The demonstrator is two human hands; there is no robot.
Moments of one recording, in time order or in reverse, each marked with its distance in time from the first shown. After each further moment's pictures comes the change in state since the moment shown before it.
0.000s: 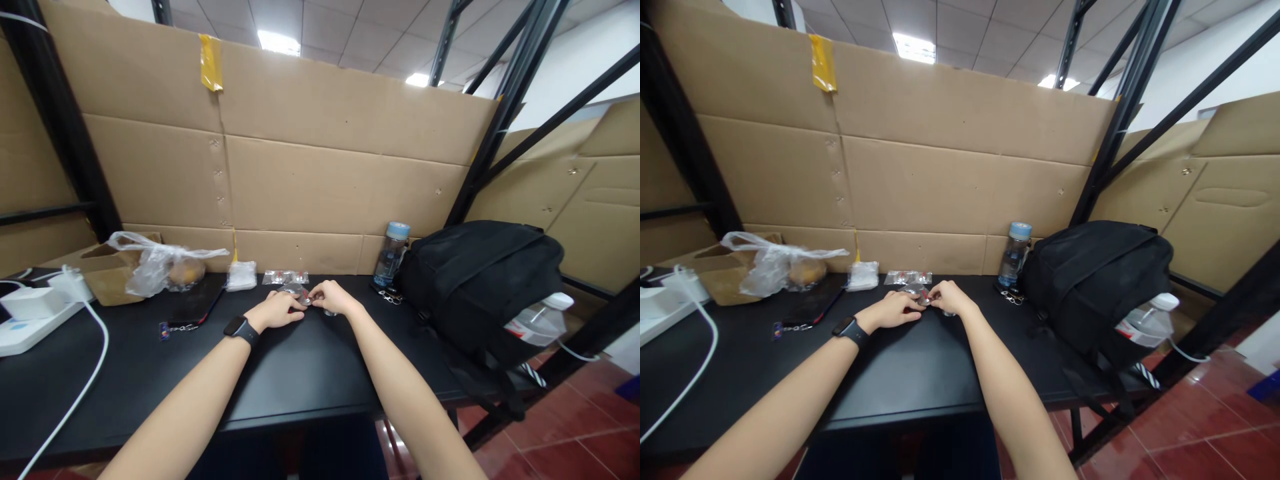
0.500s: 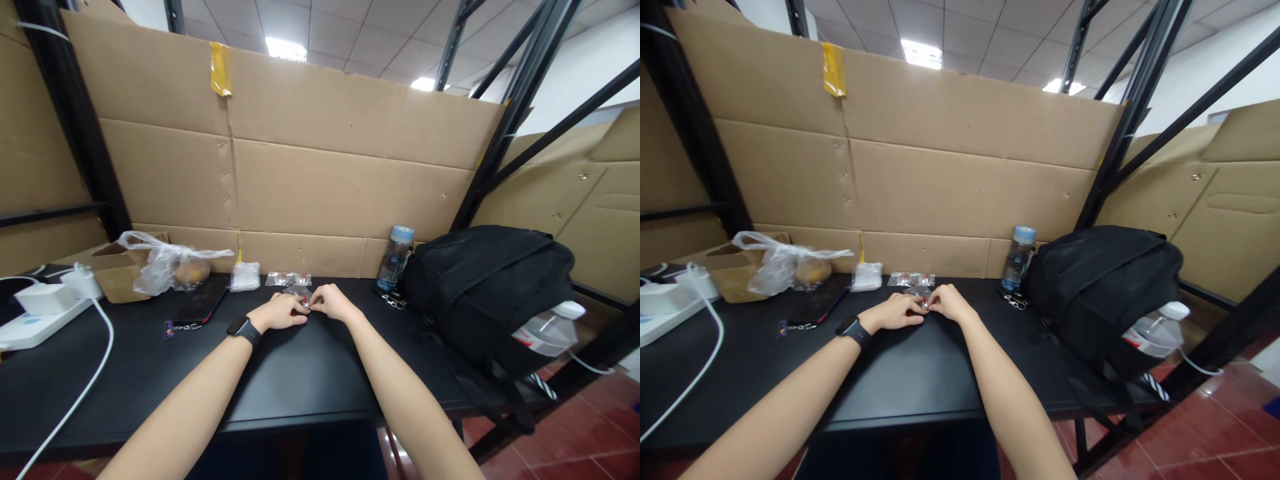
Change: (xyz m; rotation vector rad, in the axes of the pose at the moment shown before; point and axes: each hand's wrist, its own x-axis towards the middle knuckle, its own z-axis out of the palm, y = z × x) left_hand 0.000 0.000 -0.003 -0.031 -0.023 0.059; right_hand -0.002 -0.014 0.004 -0.029 0.011 -0.026
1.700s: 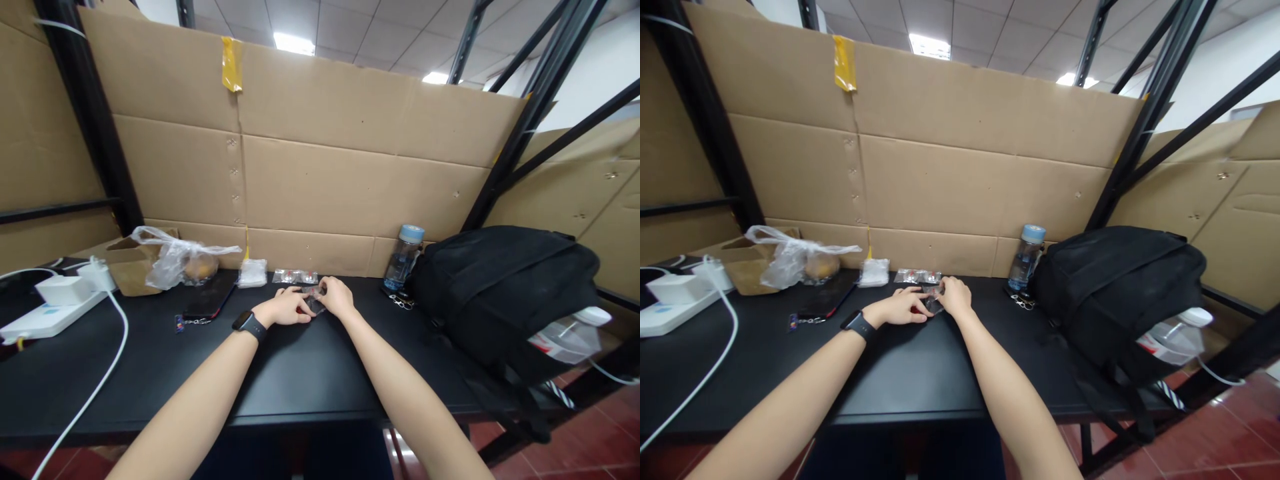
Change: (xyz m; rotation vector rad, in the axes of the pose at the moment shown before) left_hand -0.001 -0.004 -0.005 -0.036 -0.113 -0.138; right_hand 0.013 -0.001 0.019 -0.305 0.264 0.308
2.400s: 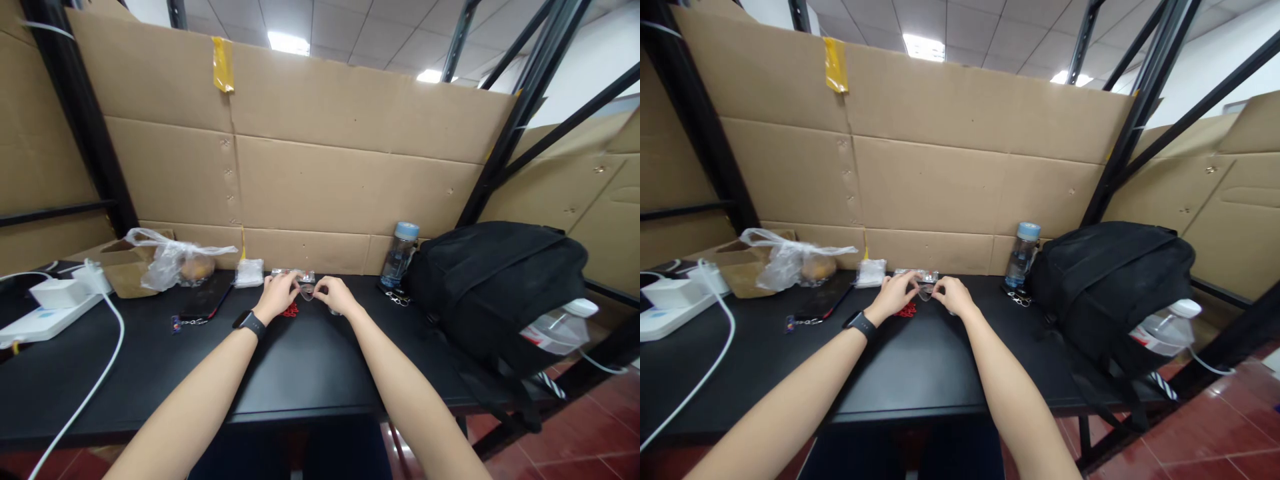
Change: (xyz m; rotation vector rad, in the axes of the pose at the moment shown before) left_hand 0.010 -0.005 0.006 -0.031 0.598 -0.151; right_hand 0.001 0.016 -0.009 0.247 -0.084 -0.228
